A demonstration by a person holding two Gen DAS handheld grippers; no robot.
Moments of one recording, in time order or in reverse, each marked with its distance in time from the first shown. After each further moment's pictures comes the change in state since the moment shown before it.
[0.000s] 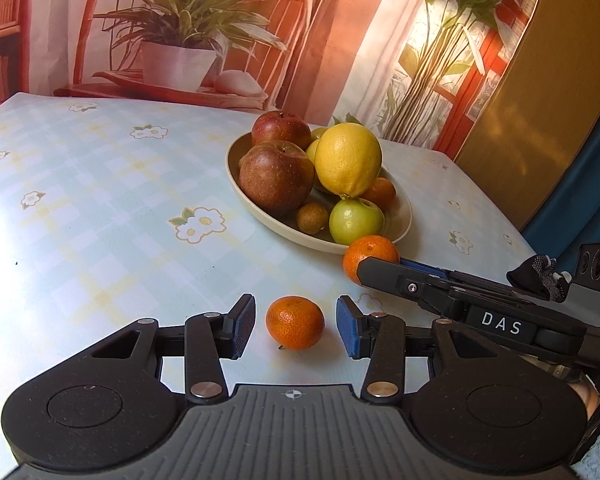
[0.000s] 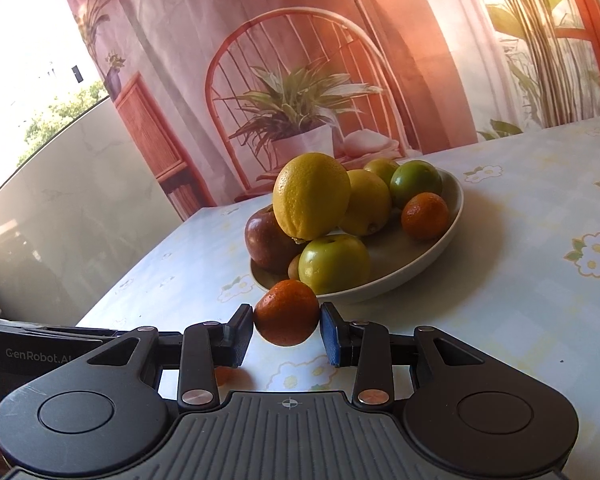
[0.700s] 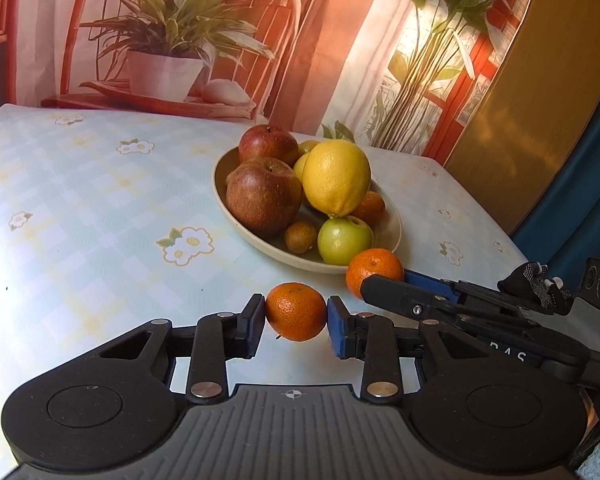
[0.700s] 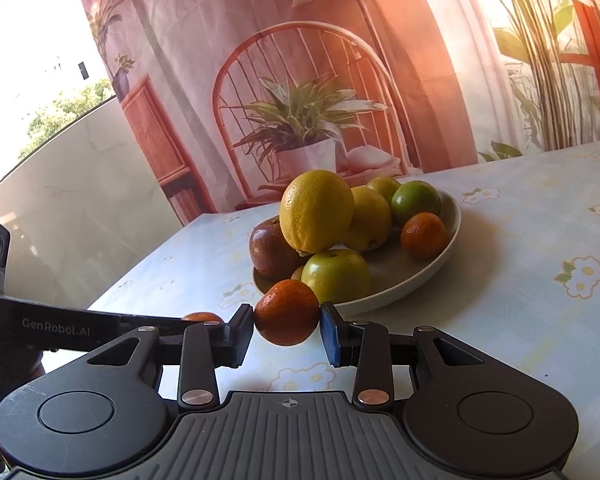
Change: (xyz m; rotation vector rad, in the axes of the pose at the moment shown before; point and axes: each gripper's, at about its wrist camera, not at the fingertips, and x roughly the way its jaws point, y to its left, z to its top) left arm 0.000 -0.003 0.015 0.021 -0.029 -0.023; right arm -0.012 0.008 0.003 -0.061 -0.039 -0.022
